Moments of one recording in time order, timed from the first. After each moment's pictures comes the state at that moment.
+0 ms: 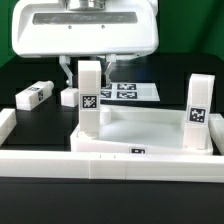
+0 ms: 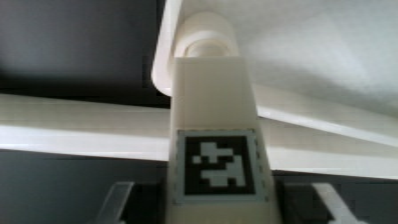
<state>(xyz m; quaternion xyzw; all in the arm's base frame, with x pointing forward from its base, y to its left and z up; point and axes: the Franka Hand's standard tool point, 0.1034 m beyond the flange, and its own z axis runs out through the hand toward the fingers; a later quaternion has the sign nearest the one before) 0.595 -0.075 0.104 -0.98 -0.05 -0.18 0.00</state>
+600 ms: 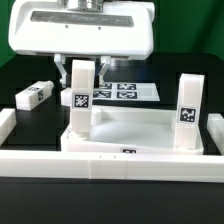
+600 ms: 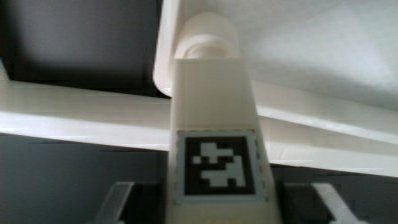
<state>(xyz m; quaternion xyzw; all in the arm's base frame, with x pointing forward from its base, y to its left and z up) 0.592 -0.084 0.103 -0.98 -0.04 -0.21 -0.03</state>
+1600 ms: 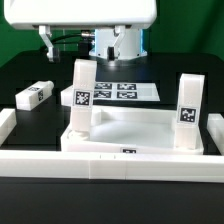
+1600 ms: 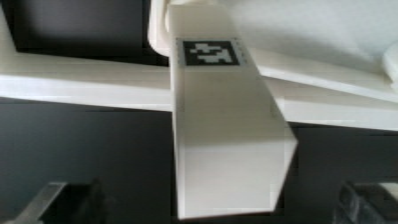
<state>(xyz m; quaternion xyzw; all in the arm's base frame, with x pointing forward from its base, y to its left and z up) 0.595 -0.081 0.141 -0.98 -0.04 -0.20 0.00</state>
